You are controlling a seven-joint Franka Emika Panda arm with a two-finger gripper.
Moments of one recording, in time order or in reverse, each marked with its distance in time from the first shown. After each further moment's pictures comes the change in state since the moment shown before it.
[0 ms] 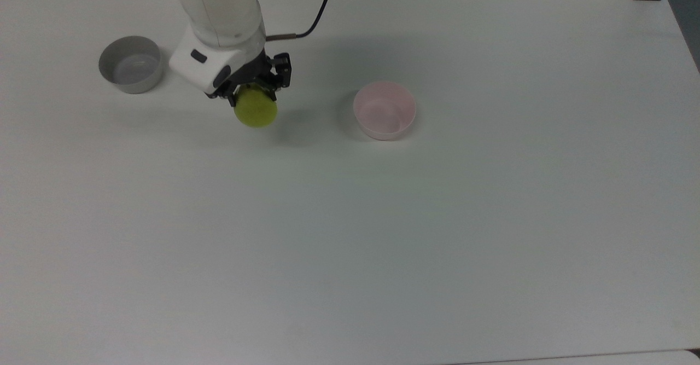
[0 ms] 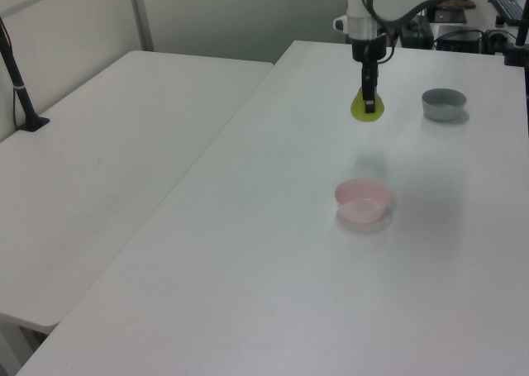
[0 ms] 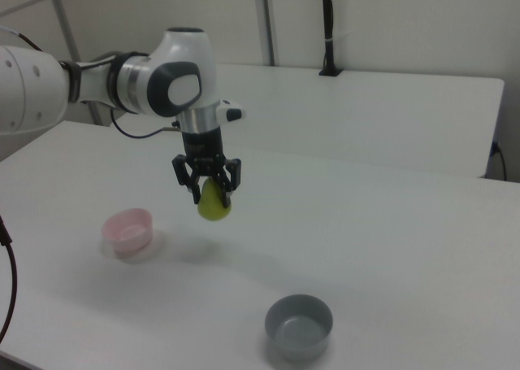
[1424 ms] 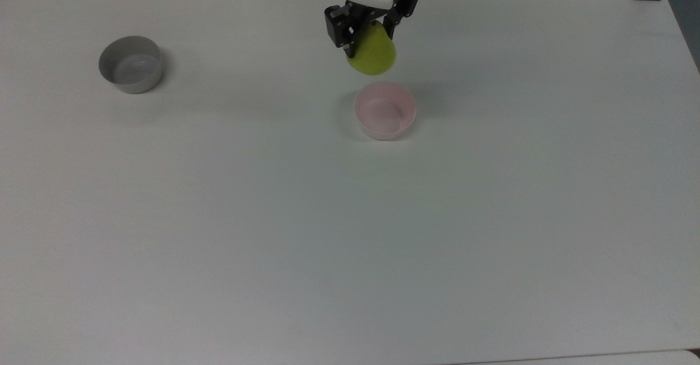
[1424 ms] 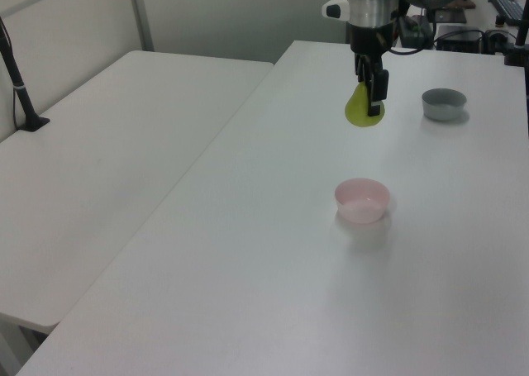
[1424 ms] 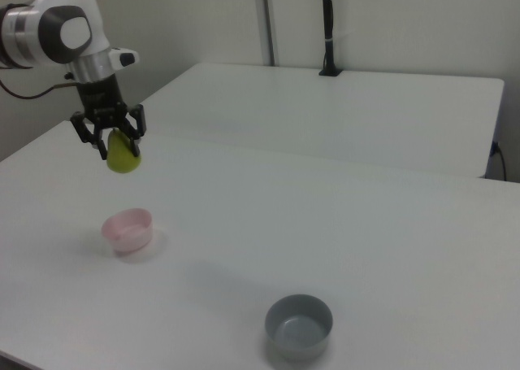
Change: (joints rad) arm 0.357 -0.176 -0.040 0.013 -0.013 -0.123 0.000
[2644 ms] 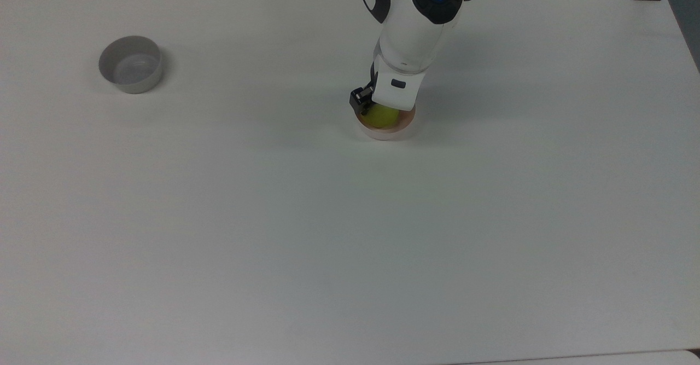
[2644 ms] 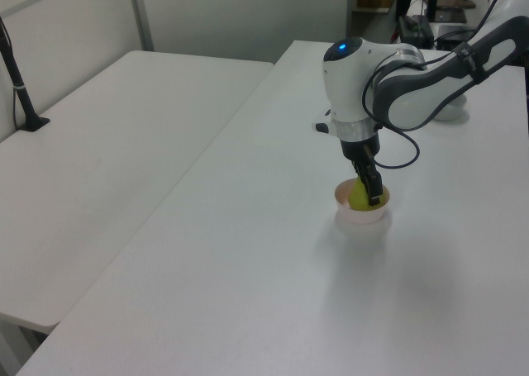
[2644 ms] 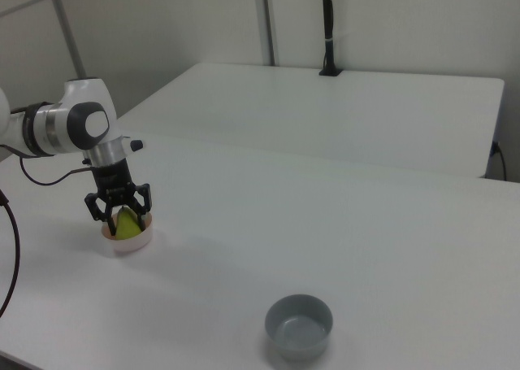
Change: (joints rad) arm 0.105 0.220 -0.026 -0.193 -0.027 0.250 0.016
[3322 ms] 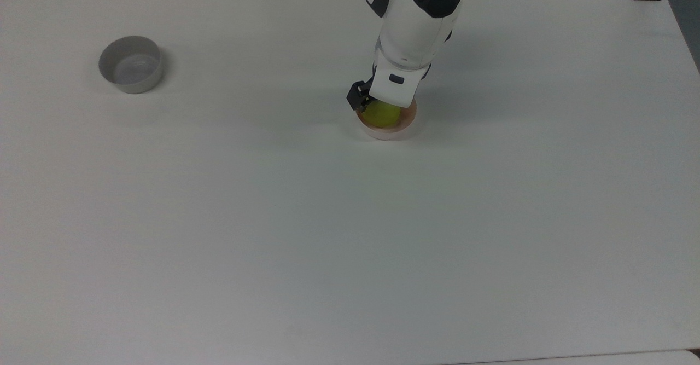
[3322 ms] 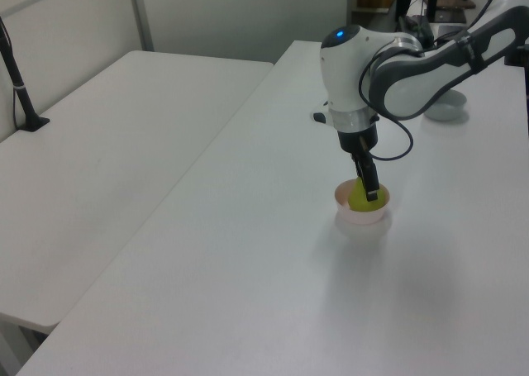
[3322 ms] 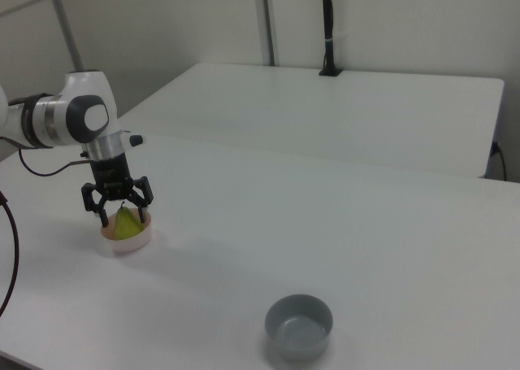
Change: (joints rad) arm -0.003 -0.007 -0.001 0.031 0.035 -0.037 0.061
